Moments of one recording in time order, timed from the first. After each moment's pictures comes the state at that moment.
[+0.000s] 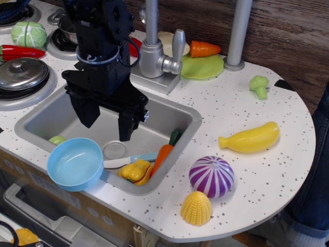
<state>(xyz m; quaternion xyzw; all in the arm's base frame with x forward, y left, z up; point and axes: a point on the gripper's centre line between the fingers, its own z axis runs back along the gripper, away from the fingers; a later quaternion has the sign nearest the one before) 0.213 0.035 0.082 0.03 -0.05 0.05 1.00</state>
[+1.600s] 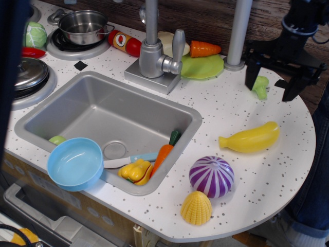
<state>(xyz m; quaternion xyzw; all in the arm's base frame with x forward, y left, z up) 0.408 -0.113 0.075 0.05 -0.08 0.06 0.99</state>
